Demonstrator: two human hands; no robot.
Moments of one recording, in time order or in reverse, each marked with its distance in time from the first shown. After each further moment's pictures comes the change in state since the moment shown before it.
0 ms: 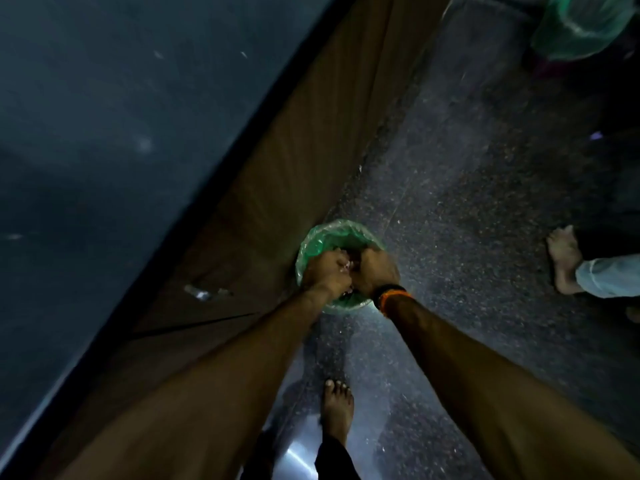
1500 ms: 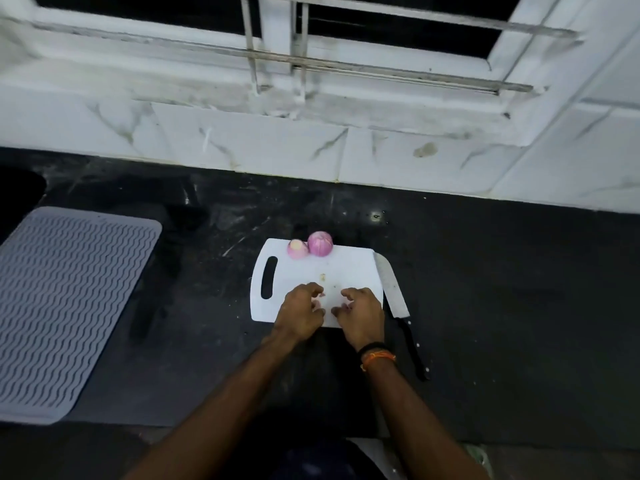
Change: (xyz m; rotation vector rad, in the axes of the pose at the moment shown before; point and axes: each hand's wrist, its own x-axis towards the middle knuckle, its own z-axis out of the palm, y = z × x) left_hand -0.456 -0.245 -0.386 -0.450 0.935 -0.203; right_hand -0.330 -0.527 0.059 -0.130 -0.126 -0.895
